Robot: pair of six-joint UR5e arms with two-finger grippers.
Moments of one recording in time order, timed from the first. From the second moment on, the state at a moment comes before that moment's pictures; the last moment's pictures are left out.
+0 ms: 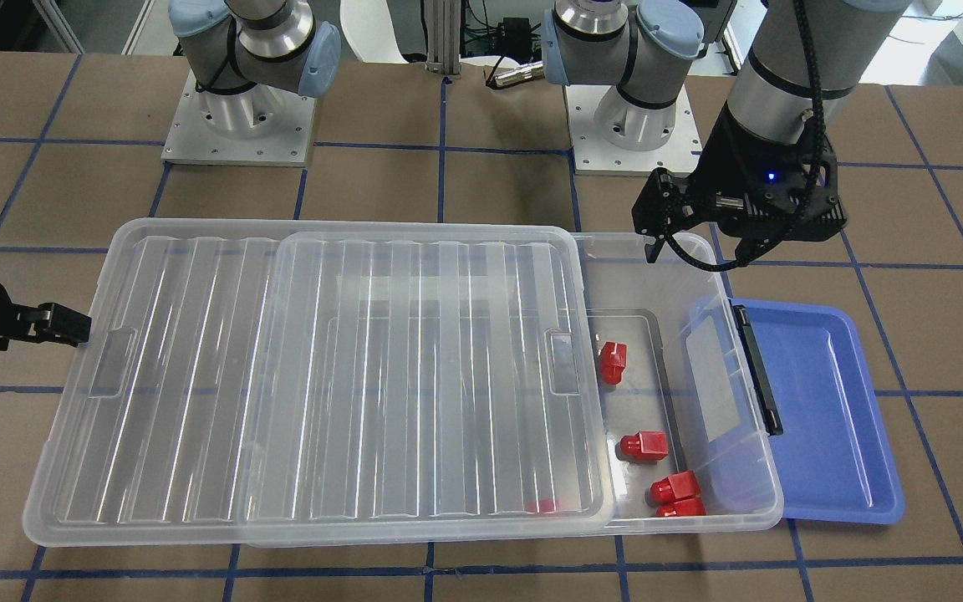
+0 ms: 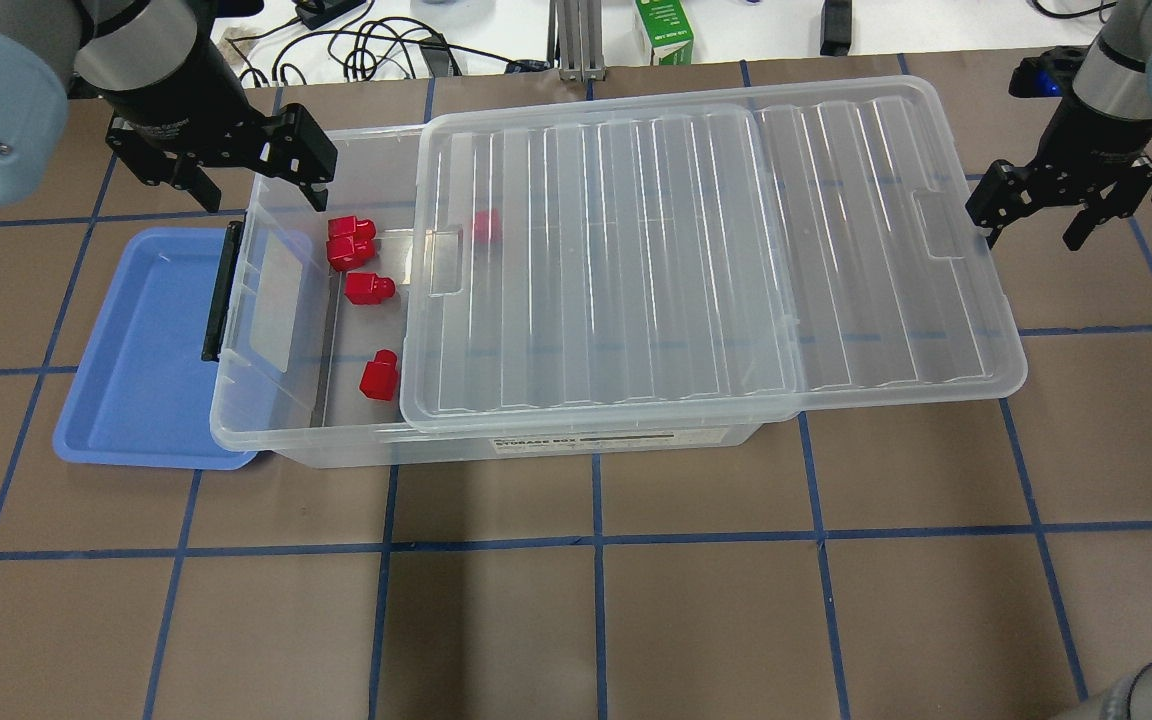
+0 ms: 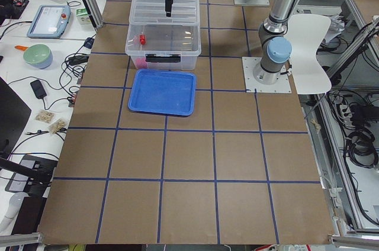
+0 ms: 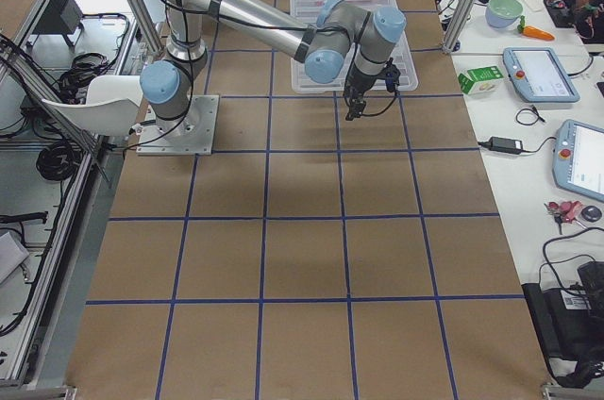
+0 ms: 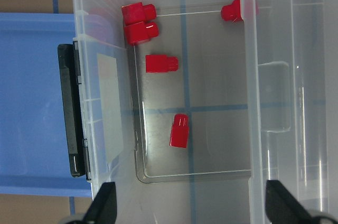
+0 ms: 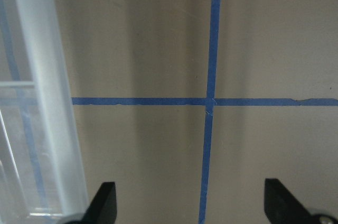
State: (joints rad) left arm -1.54 -1.63 -1.53 -1.48 1.57 0.07; right arm 1.25 -1.26 1.55 -1.68 -1.63 -0.32
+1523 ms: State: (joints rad) left arm -1.54 -1.62 -1.53 -1.48 1.57 0.07; right arm 1.39 -1.25 1.55 -1.68 -1.63 -0.11
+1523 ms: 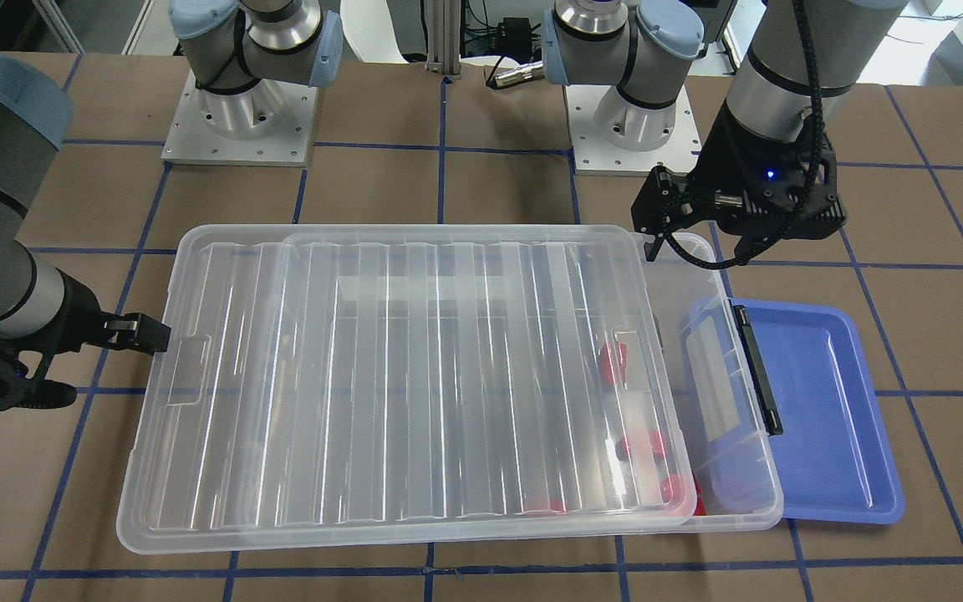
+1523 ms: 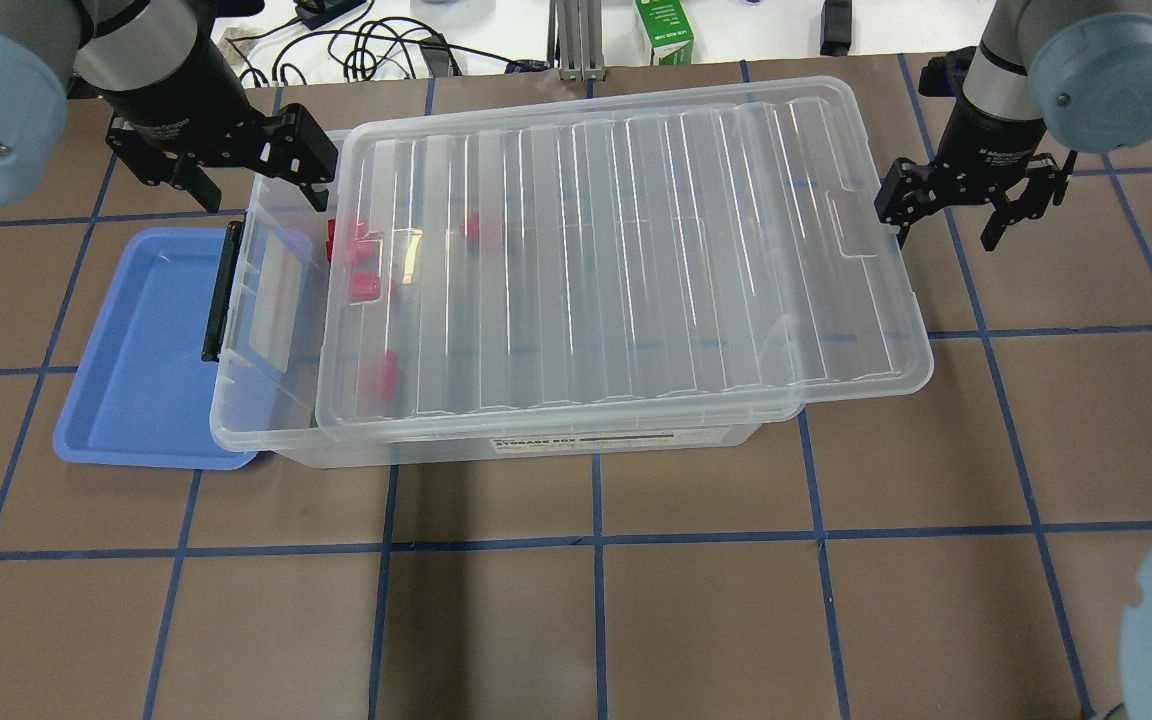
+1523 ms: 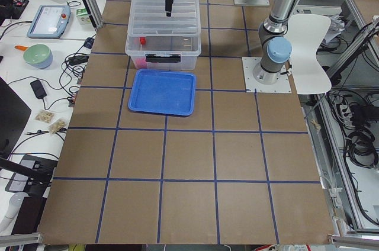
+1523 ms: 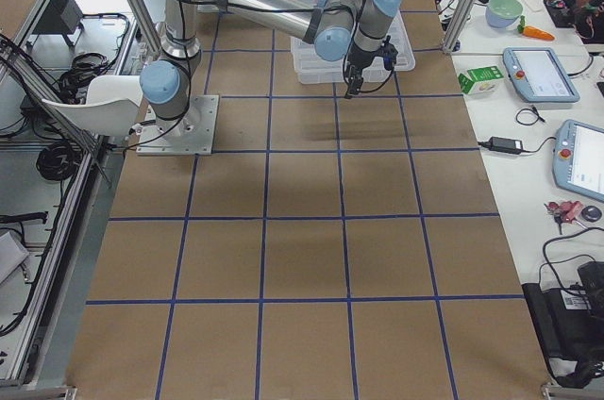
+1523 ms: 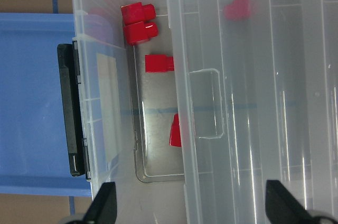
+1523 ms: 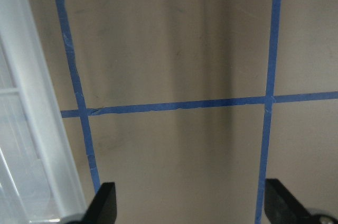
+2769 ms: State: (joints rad) left arm -1.54 -1.62 -1.53 -1.48 1.58 0.07; right arm 1.50 -1.25 1.54 -1.68 -1.62 0.03
